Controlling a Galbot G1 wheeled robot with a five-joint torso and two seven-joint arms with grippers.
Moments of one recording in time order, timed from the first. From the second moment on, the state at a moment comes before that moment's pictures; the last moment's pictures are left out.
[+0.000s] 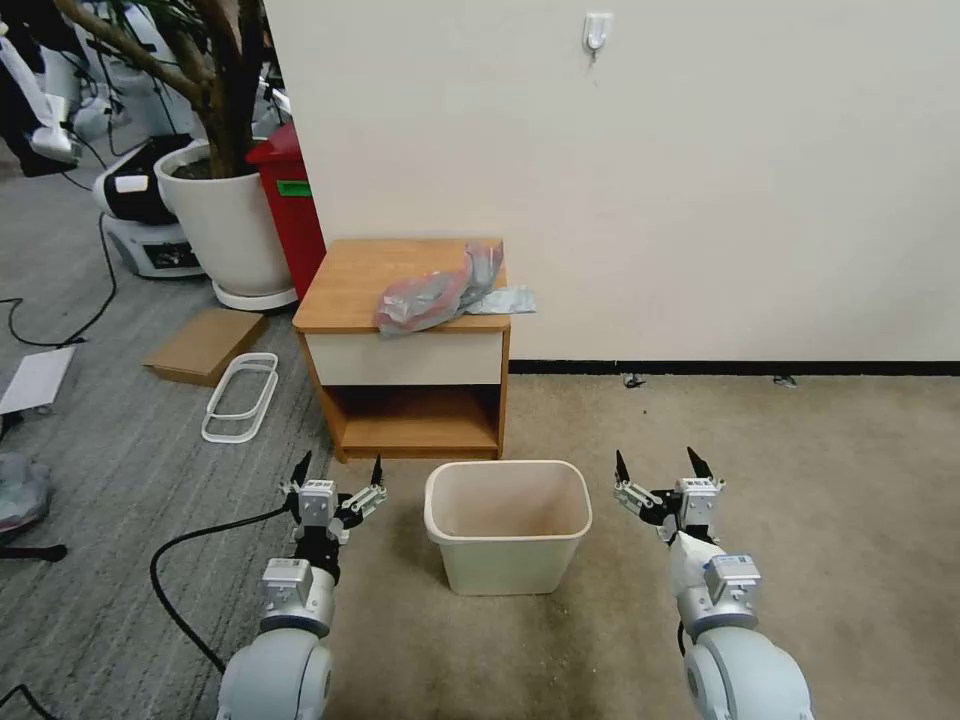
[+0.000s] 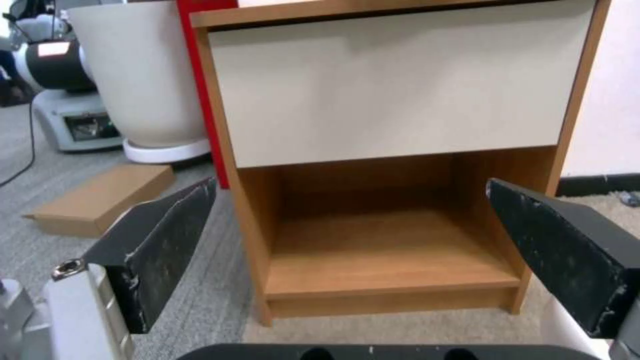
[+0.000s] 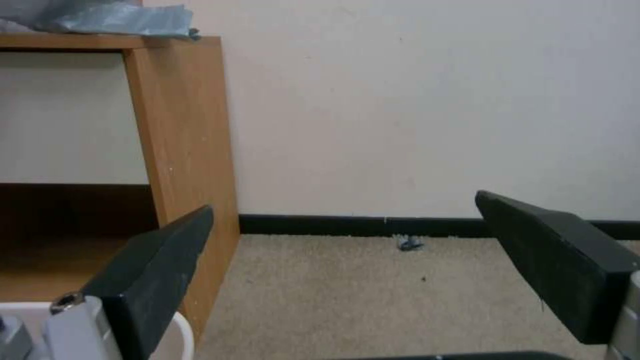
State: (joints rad) left arm 1.55 -1.50 -0.55 -2.00 0.00 0.00 0.00; right arm -1.55 1.50 0.55 2.00 0.00 0.00 0.00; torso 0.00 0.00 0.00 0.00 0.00
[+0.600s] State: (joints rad) left arm 1.55 -1.50 -0.55 -2.00 0.00 0.00 0.00; right arm -1.55 1.50 0.55 2.00 0.00 0.00 0.00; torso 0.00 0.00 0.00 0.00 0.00
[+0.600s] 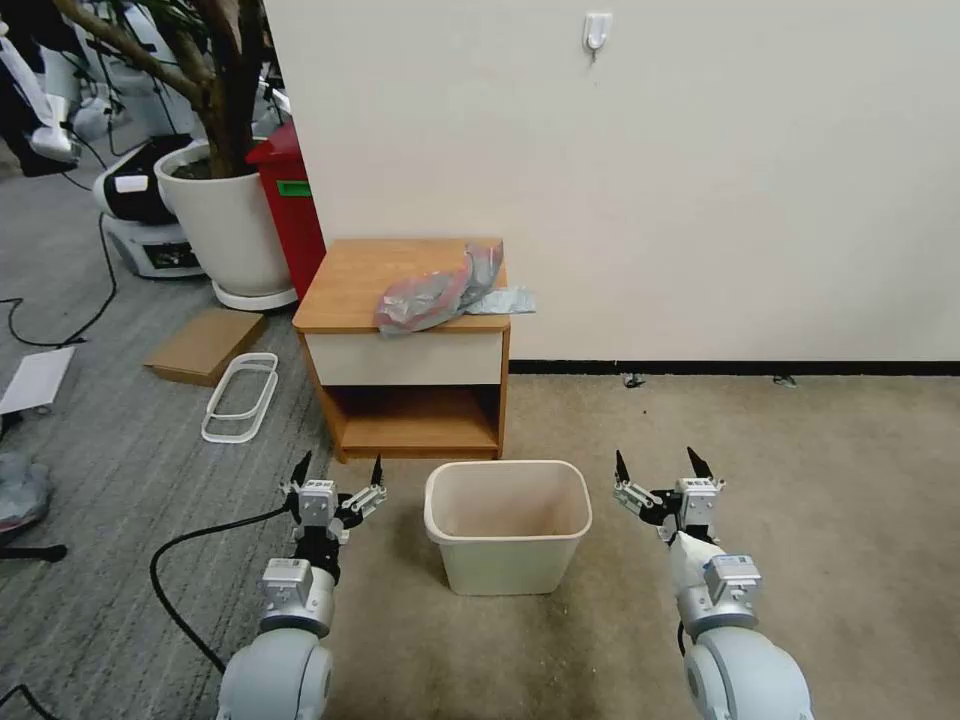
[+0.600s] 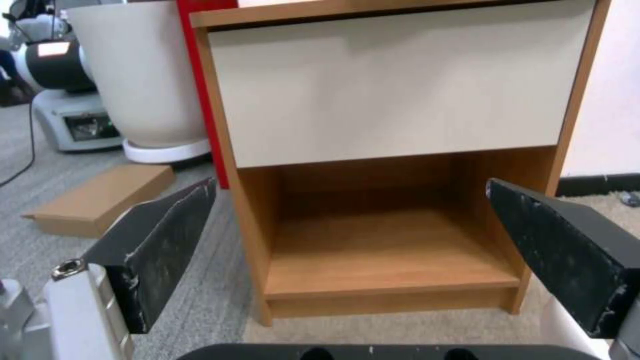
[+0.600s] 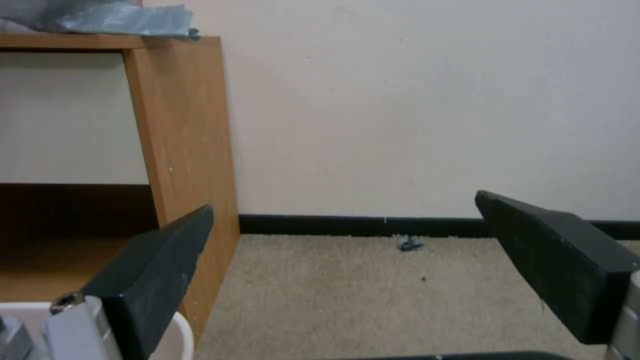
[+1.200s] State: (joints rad) left arm 1.55 -1.50 -0.55 -2.00 0.00 0.00 0.00; right arm -1.55 1.50 0.55 2.00 0.00 0.00 0.00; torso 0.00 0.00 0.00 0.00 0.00
